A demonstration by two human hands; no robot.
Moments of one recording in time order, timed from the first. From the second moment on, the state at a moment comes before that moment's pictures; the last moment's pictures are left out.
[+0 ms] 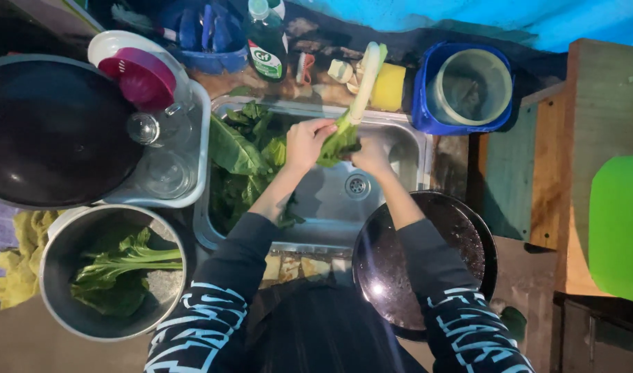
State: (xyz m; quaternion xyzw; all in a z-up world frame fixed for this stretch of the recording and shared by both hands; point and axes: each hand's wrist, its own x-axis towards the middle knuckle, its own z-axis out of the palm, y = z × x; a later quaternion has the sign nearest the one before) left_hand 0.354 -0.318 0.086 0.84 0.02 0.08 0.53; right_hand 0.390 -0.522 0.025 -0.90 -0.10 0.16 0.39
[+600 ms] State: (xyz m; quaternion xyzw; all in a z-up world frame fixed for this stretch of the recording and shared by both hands) left_hand 0.351 -0.329 0.064 0.87 -0.04 0.05 0.49; right_hand 0.392 -0.528 0.048 -0.67 -0.05 0.18 0.72
